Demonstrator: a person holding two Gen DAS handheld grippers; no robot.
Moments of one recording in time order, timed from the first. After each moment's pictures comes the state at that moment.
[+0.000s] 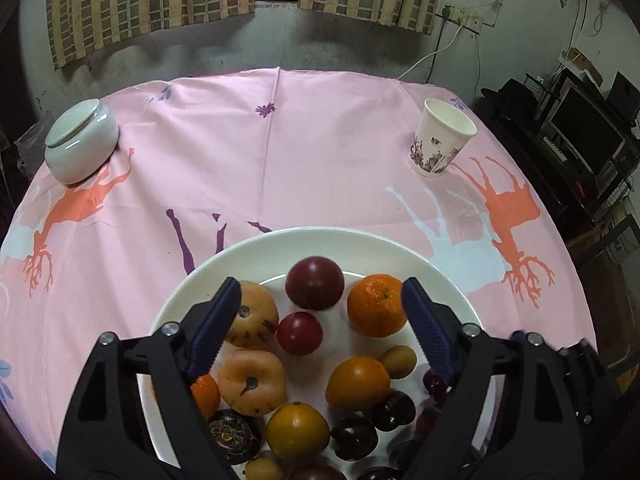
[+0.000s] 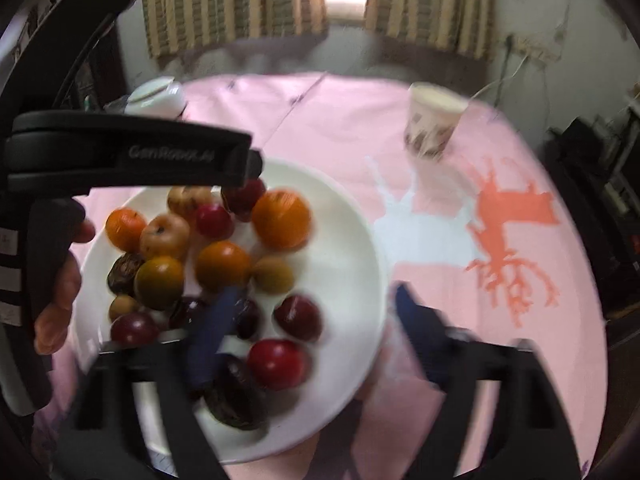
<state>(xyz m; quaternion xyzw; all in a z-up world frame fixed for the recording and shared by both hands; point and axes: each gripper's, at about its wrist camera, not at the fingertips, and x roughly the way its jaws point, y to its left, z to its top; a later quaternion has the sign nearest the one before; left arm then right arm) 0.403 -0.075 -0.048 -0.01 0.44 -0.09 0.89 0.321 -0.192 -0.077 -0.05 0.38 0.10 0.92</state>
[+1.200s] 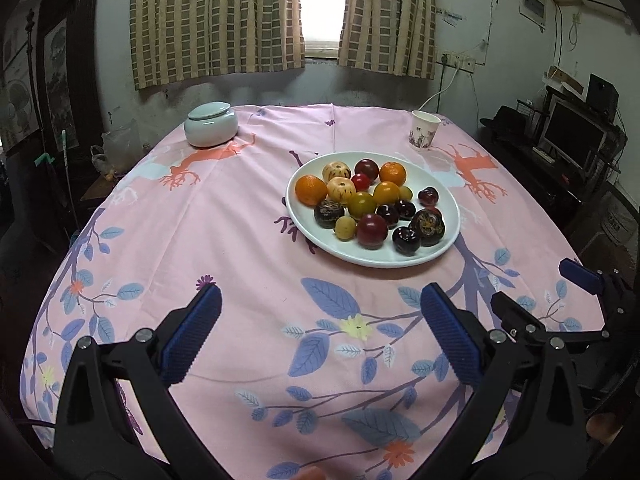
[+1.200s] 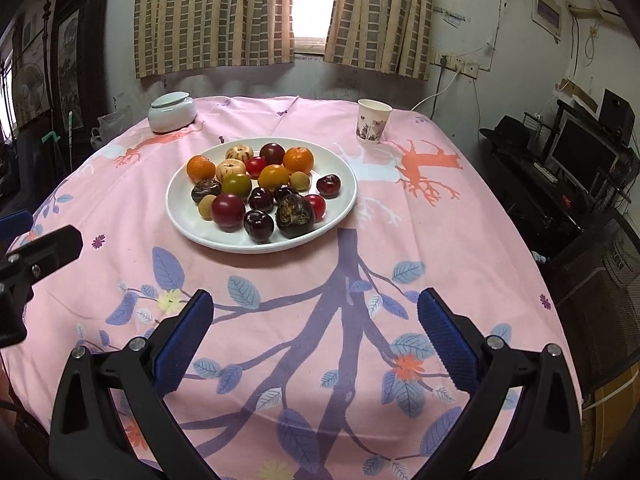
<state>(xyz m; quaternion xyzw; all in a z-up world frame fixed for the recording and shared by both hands) 0.102 0.011 -0.012 -0.01 0.34 -0.03 0.94 0.115 -0.172 -0.047 -0.05 0.36 0.02 0.93</state>
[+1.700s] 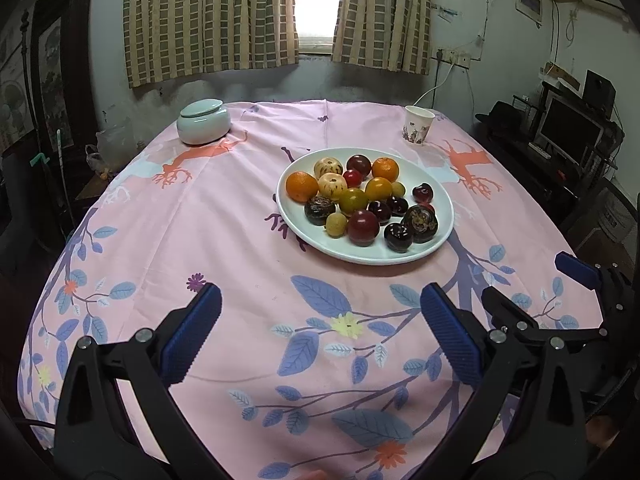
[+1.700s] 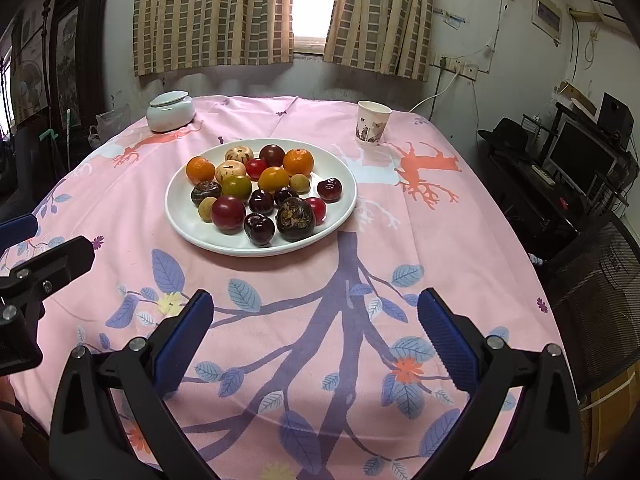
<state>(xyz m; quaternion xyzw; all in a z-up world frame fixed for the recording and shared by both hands) 0.105 0.002 -0.013 0.00 0.35 -0.05 0.93 0.116 -0.170 -0.044 -0.05 0.36 0.01 0.93</state>
